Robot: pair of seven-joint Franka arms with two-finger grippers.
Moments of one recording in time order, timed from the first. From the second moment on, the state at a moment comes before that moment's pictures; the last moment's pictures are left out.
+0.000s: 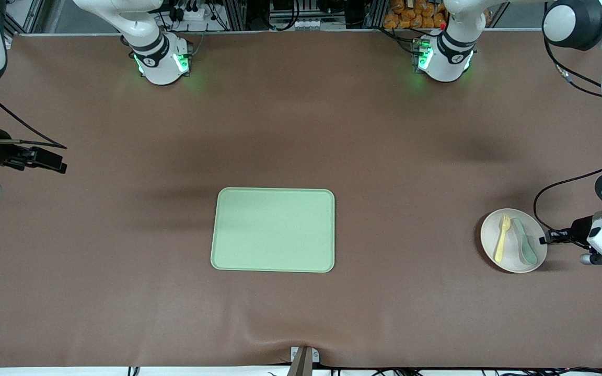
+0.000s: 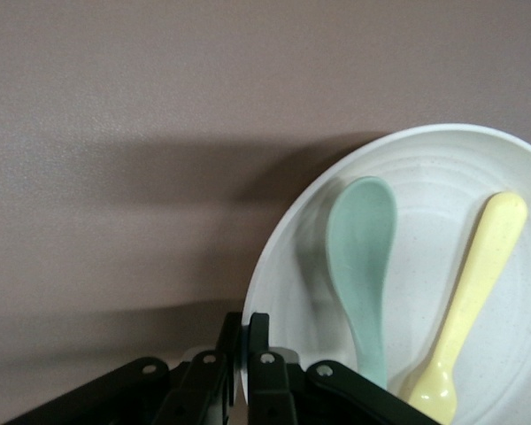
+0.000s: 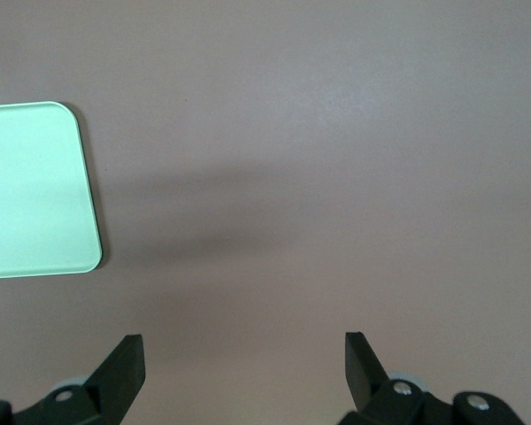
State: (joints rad) left arm 0.37 0.81 -0.02 -1.46 -0.26 2.20 0.51; right arm 0.01 0.14 -0.07 -1.54 0.03 1.57 0.04
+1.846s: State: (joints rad) left arm 0.29 0.80 -0.23 -1.37 -0.35 2.07 0.27; right arm 0.02 0.14 -0.07 -1.54 0.03 1.58 0.04
